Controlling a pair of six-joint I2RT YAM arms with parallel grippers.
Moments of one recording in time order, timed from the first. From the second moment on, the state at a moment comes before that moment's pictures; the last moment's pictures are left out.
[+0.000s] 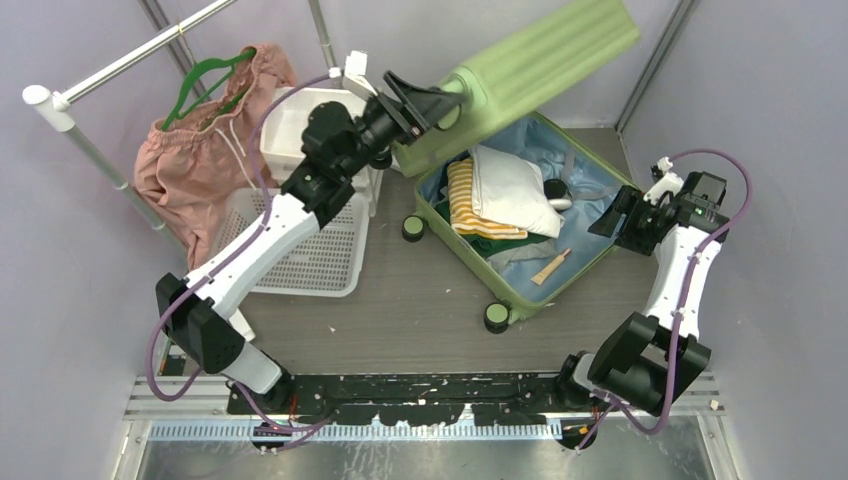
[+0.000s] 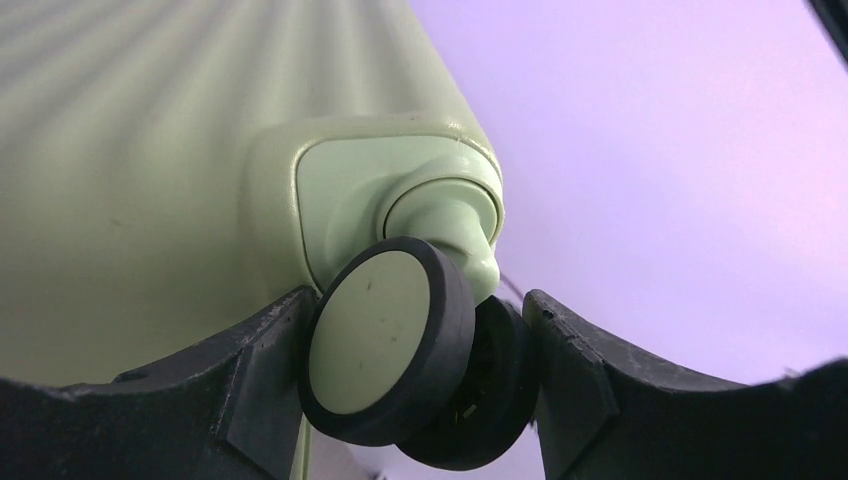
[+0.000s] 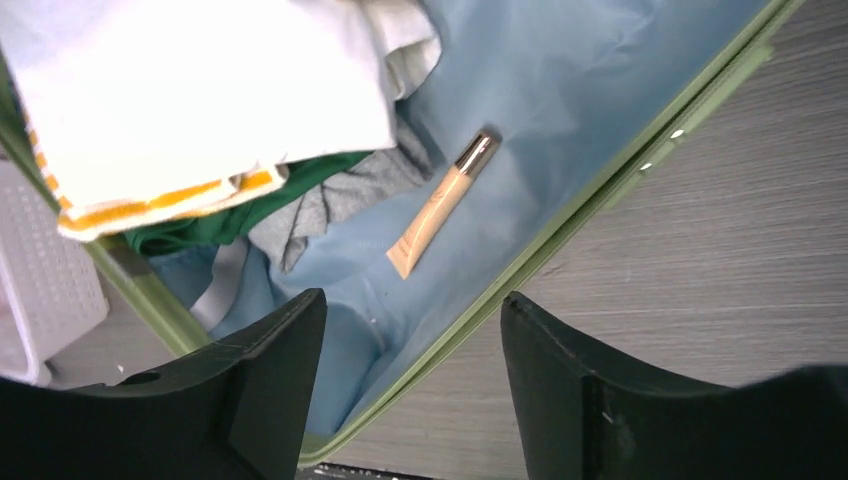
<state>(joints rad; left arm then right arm) -0.67 1.53 1.54 0.23 0.18 -1.02 -0.57 1.27 1.20 -0.95 -0.55 -0.07</state>
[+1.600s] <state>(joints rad) -0.36 1.83 1.76 0.51 0.18 -1.34 -0.61 1.40 0.95 -0.63 -0.07 0.45</state>
